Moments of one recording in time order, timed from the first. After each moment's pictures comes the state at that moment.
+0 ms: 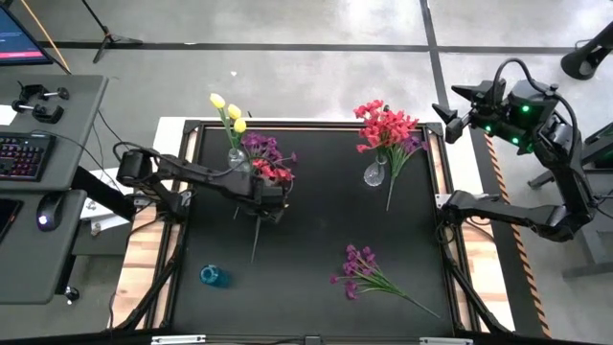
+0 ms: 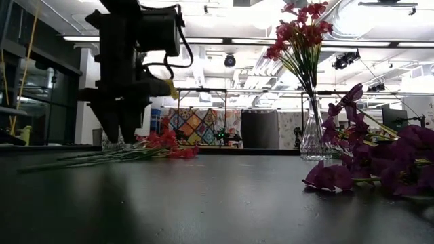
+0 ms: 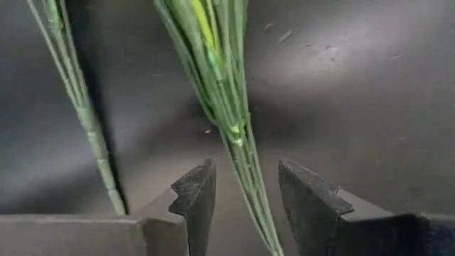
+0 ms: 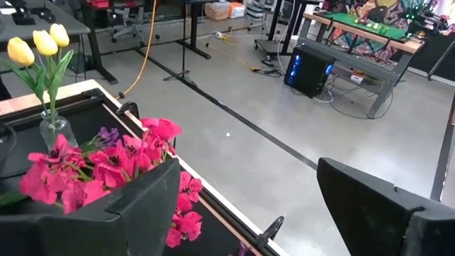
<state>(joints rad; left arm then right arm) -0.01 1.65 1.00 -0.85 -0.12 -1.12 -0.70 0.82 1.49 -0.98 0.15 -0.11</state>
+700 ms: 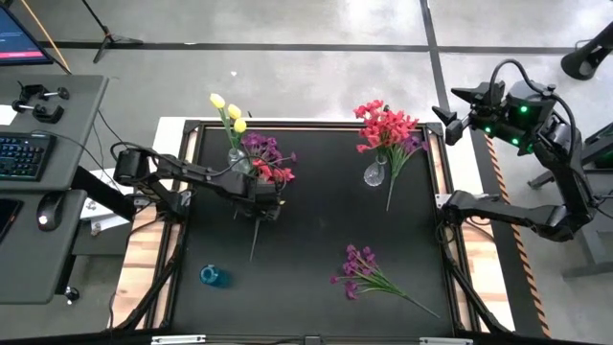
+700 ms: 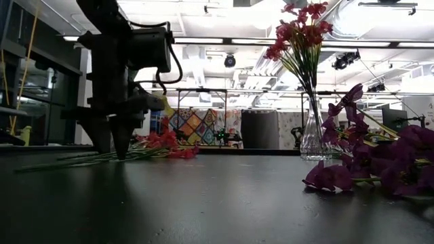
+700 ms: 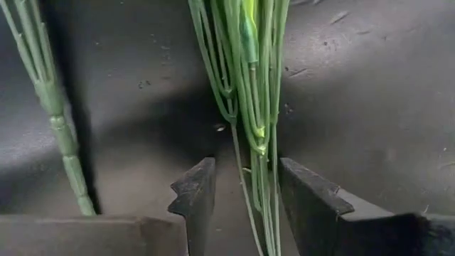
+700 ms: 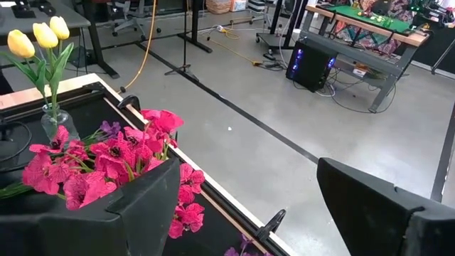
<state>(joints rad) 0.03 1.63 0.84 -0.66 -0.02 -1.20 -0.70 0.82 1.49 -1.01 0.15 -0.10</state>
